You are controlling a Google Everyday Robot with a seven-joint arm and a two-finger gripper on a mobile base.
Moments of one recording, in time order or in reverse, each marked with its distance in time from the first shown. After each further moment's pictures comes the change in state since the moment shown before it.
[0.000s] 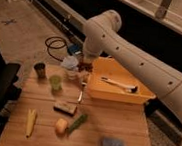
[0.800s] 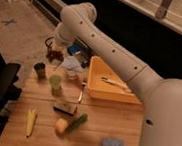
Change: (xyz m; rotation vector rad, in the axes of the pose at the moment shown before) arm -0.150 -0.042 0.025 -0.008 -0.335 -0.135
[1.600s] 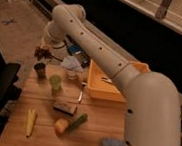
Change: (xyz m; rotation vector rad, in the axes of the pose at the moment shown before) arm -0.030 -0.011 0.034 -0.020 -0.085 0.004
